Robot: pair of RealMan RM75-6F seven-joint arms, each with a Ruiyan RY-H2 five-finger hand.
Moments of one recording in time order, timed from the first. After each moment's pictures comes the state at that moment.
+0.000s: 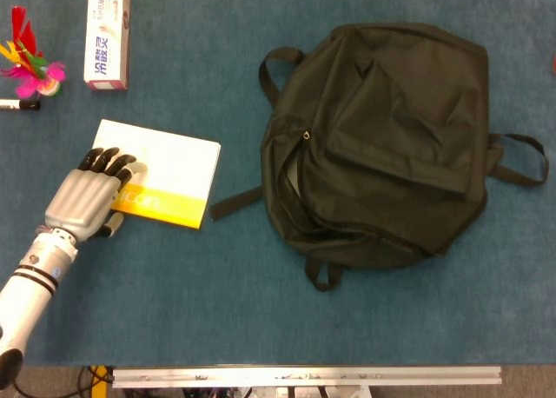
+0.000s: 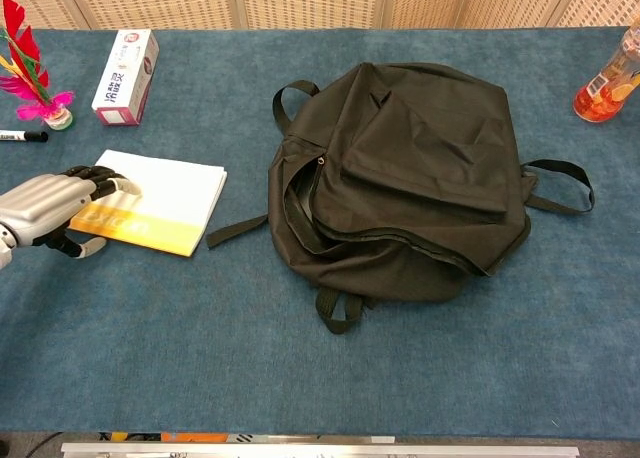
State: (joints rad) left arm -0.41 -1.42 0.02 -1.38 1.38 0.95 0.12; right arm 0.07 -0.85 0.03 -1.73 -1.50 1.43 0.21
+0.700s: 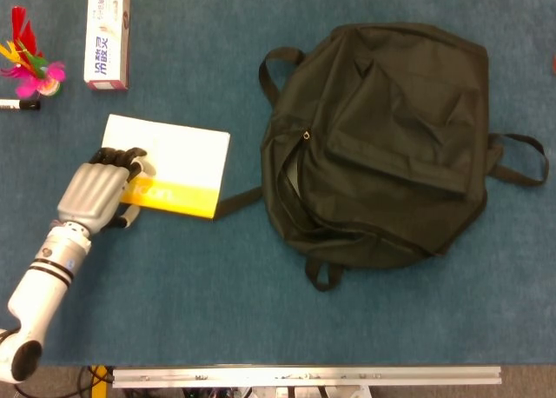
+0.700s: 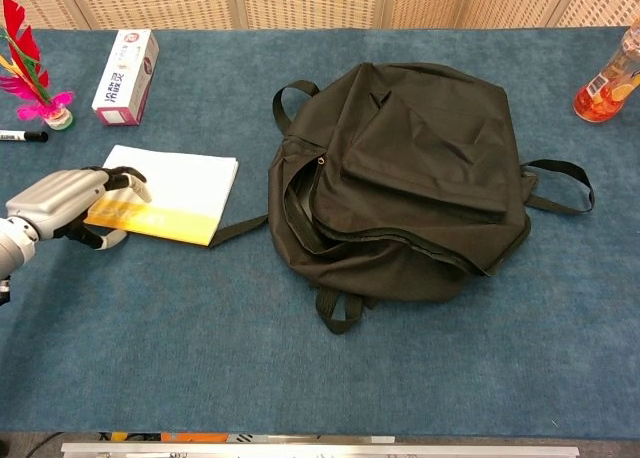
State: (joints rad) left arm -0.42 -1.50 -0.01 -1.33 1.35 0.96 0.04; right arm 0.05 -0.84 0.03 -1.71 -1.49 1.44 0.26
